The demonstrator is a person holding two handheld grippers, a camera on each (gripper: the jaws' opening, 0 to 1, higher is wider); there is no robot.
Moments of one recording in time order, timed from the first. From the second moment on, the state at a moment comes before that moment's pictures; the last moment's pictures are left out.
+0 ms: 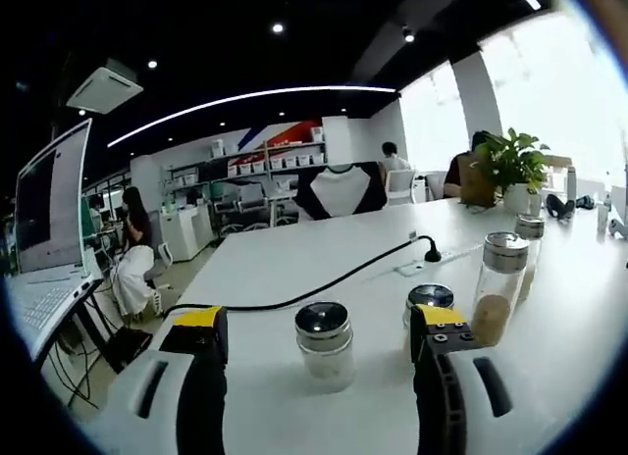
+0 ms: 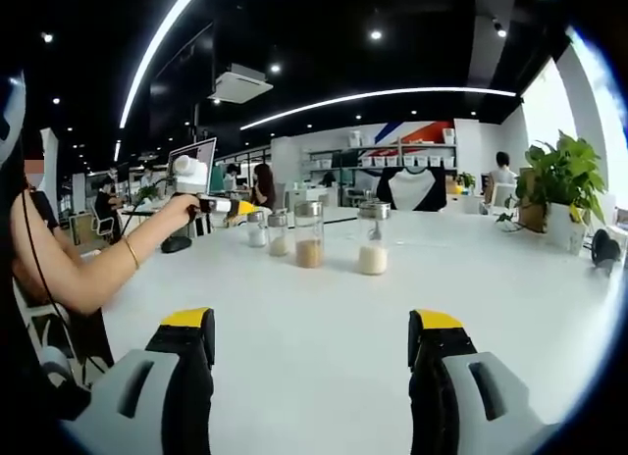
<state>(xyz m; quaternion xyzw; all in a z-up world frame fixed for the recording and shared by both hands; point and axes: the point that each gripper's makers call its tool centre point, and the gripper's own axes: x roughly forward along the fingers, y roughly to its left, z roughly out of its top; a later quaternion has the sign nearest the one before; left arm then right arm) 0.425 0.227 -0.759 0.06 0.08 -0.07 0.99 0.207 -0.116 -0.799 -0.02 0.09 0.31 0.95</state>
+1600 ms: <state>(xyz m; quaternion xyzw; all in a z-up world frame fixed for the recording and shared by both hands) 0.483 0.250 -0.799 0.02 0.11 -0.05 0.99 0.213 -0.116 -0.812 -0.02 0.11 0.30 0.95</state>
